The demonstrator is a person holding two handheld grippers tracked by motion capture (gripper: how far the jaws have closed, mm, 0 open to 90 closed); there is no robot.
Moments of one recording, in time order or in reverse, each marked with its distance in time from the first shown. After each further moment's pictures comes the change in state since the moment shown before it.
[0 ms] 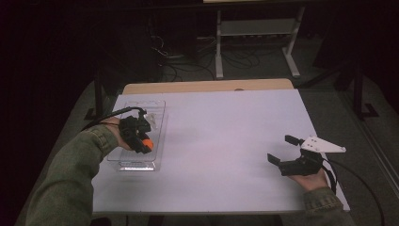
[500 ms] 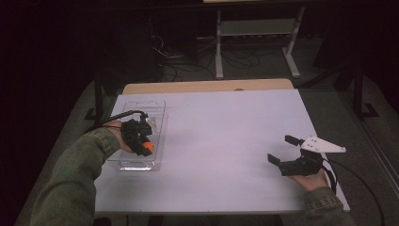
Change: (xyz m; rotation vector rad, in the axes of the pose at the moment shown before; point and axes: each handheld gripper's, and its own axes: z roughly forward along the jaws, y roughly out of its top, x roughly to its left) left arm 0.001 -0.003 0.015 0.020 -0.012 -0.001; right arm 0.000 0.000 0.000 0.003 0.000 0.003
